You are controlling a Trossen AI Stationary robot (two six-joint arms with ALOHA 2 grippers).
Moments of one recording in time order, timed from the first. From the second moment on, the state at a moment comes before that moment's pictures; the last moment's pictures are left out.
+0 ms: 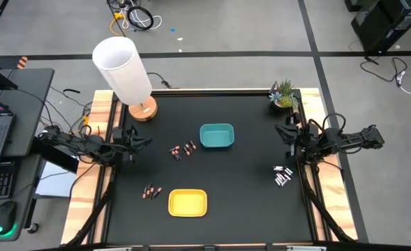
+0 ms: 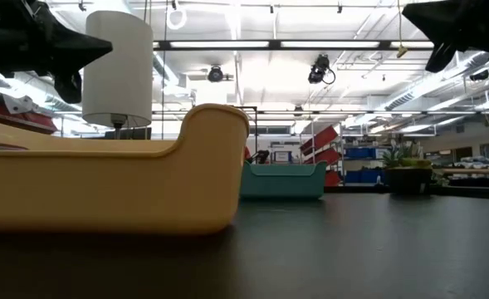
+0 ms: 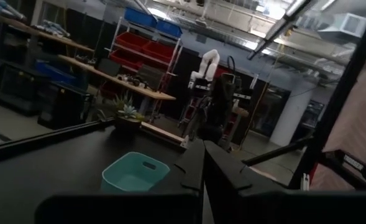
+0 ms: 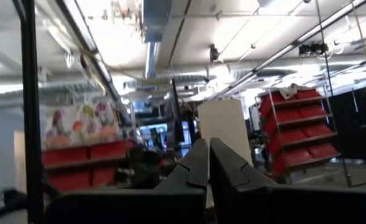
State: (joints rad) left arm -0.33 0.03 0.01 0.27 -0.56 -0.27; right arm 0.17 0.10 0.01 0.63 0.40 -0.03
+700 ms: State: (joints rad) left arm -0.33 0.03 0.01 0.30 -0.75 -0.09; right arm 0.17 0.38 0.16 0.52 0.39 0.00
